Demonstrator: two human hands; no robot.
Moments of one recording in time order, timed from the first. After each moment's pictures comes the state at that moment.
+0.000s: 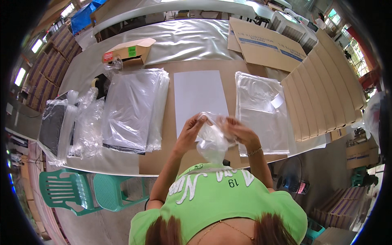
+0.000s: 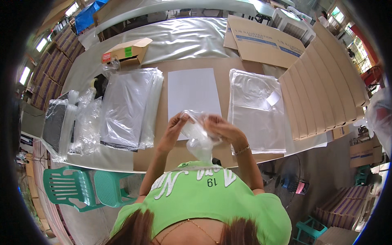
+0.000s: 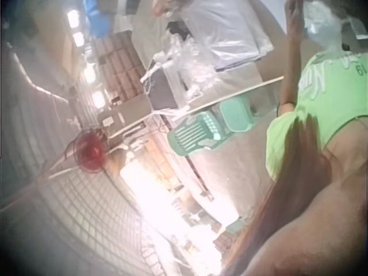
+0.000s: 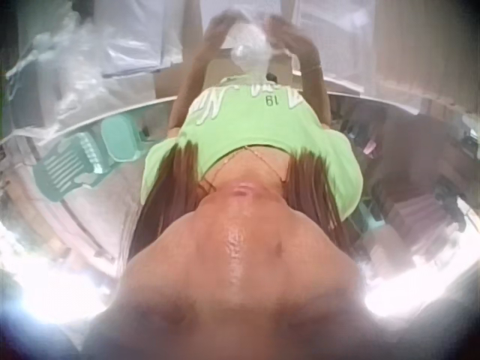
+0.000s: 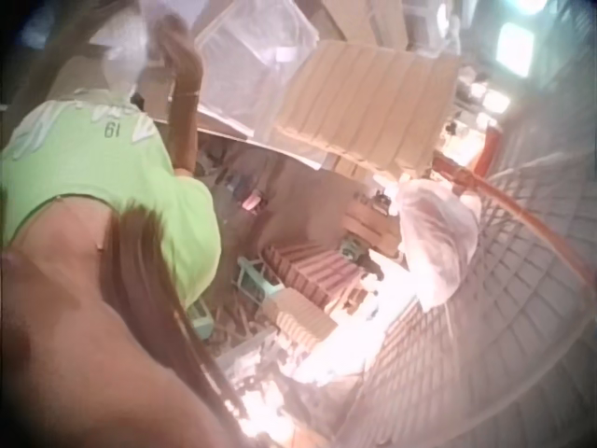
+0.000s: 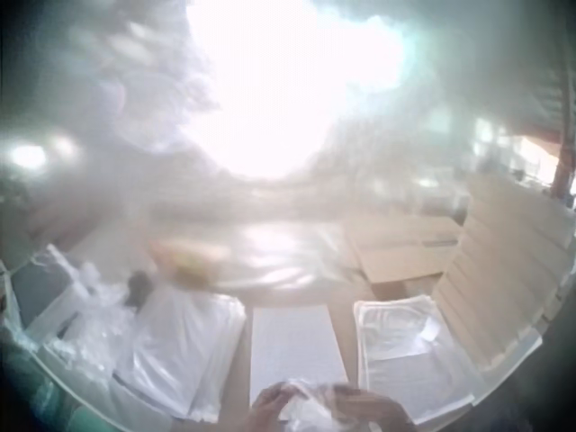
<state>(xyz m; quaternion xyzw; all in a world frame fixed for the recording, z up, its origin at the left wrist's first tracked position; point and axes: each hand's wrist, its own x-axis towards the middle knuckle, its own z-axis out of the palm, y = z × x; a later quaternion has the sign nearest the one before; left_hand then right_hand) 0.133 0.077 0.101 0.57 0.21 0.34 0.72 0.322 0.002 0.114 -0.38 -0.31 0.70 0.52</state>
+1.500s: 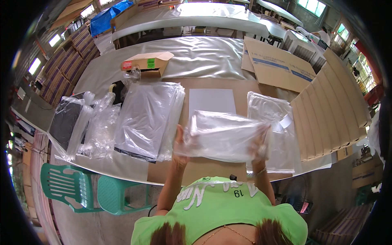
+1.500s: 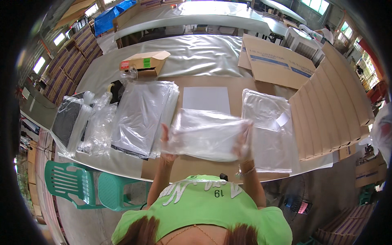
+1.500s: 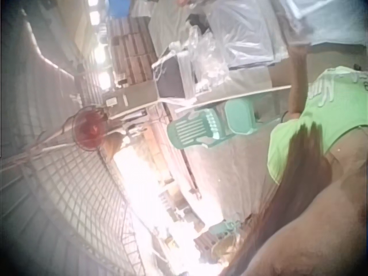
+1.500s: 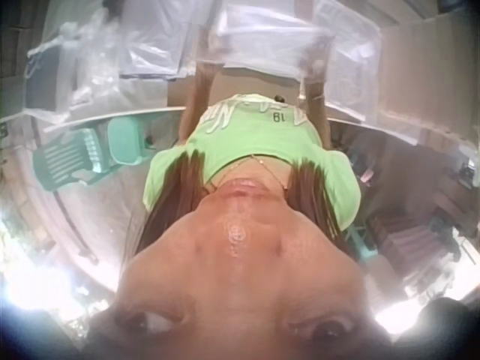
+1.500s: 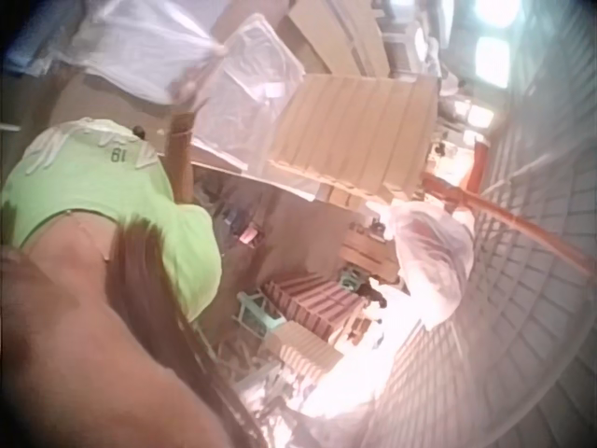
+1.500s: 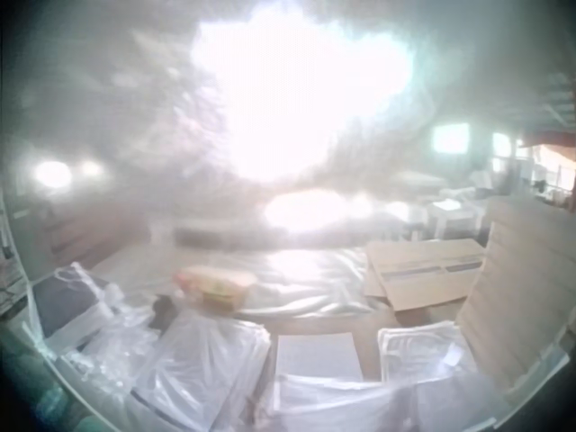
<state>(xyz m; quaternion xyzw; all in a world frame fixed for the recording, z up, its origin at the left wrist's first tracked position) 0.074 0.099 0.039 0.10 -0.05 0.34 0.93 0.368 -0.004 0.028 0.20 -0.22 0.74 0.60</state>
